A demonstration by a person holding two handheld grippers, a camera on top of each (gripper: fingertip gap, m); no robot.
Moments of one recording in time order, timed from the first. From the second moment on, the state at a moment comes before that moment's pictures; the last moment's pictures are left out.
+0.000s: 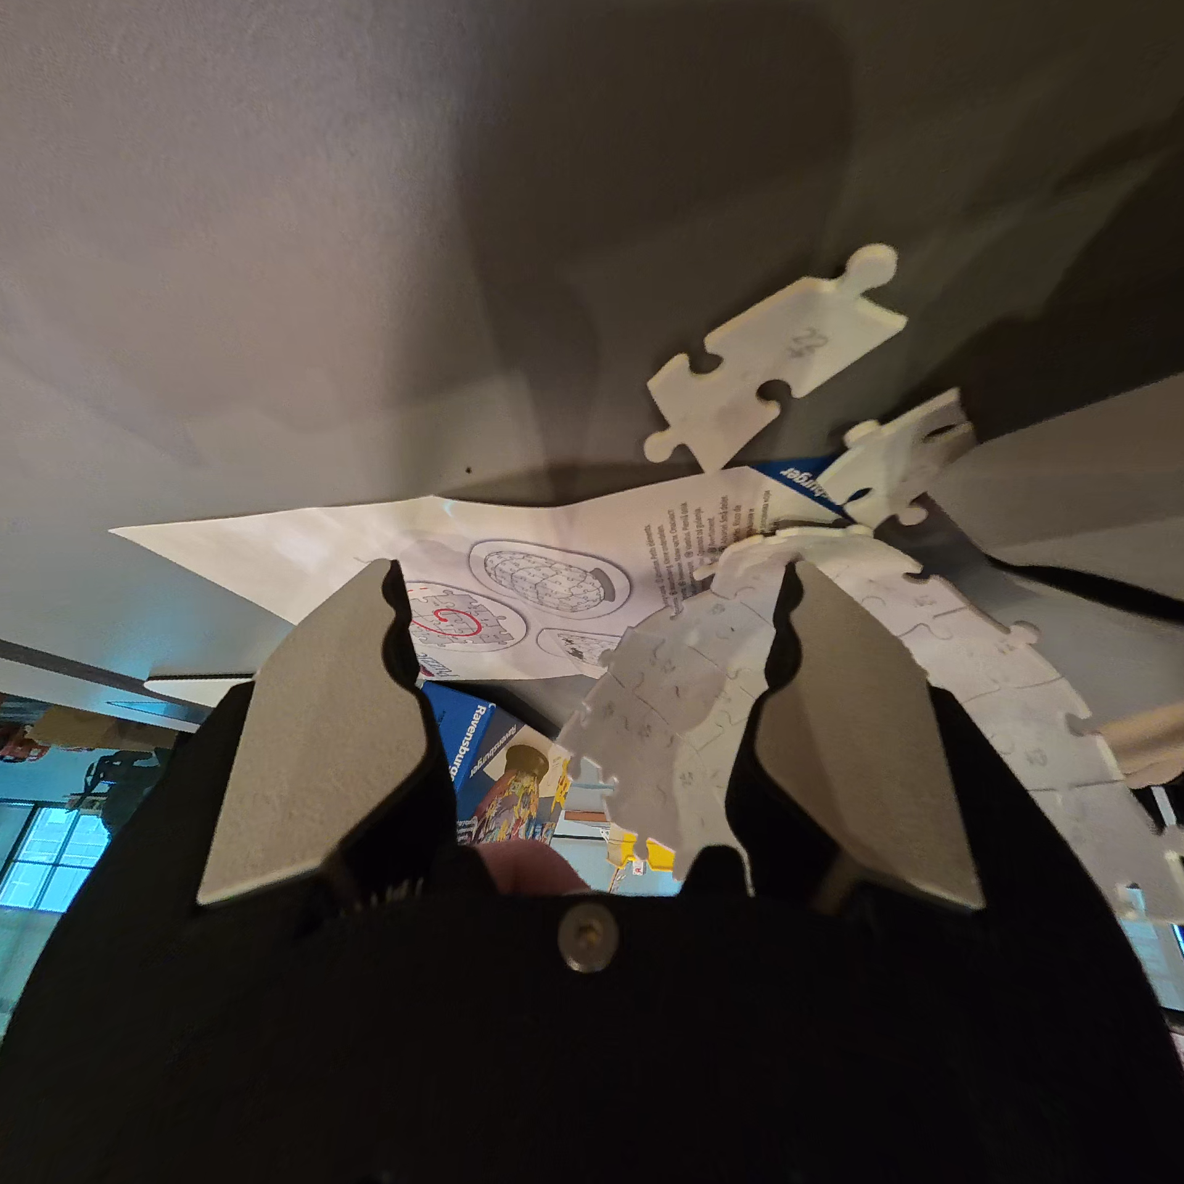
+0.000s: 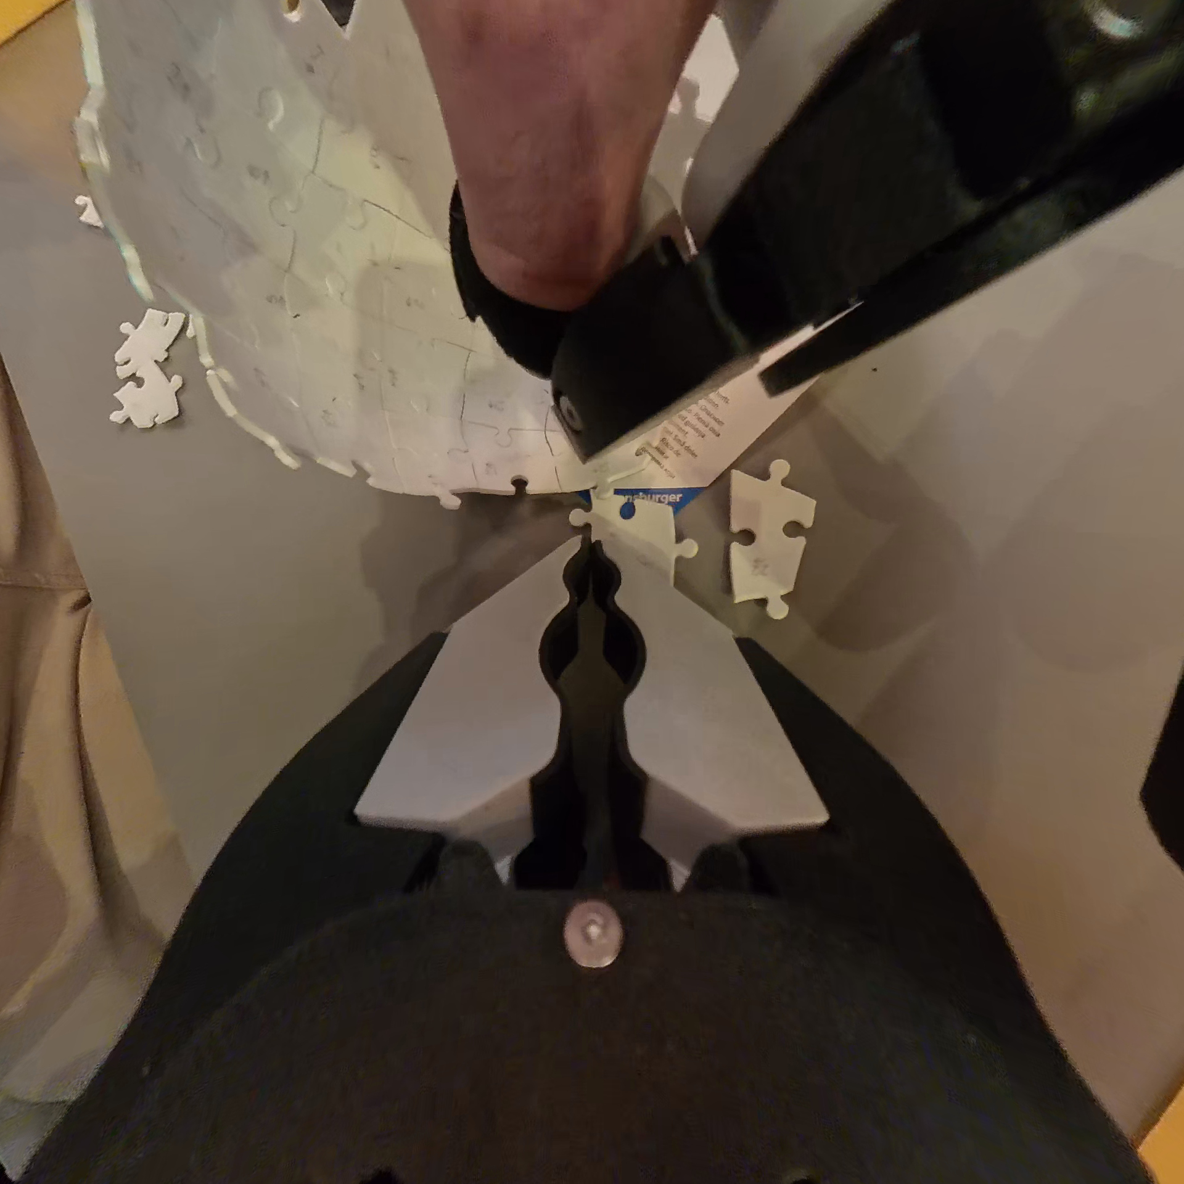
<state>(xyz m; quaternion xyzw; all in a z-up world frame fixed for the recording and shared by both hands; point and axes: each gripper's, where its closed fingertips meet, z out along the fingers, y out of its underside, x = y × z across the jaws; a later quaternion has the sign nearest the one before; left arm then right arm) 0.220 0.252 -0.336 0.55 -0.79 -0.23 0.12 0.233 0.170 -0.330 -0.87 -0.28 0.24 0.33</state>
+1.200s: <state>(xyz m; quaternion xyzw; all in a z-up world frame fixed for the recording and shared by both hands) 0.220 0.252 -0.337 0.54 -0.79 -0.24 0.13 0.233 0.179 -0.330 -0.86 -0.29 0.23 0.34</state>
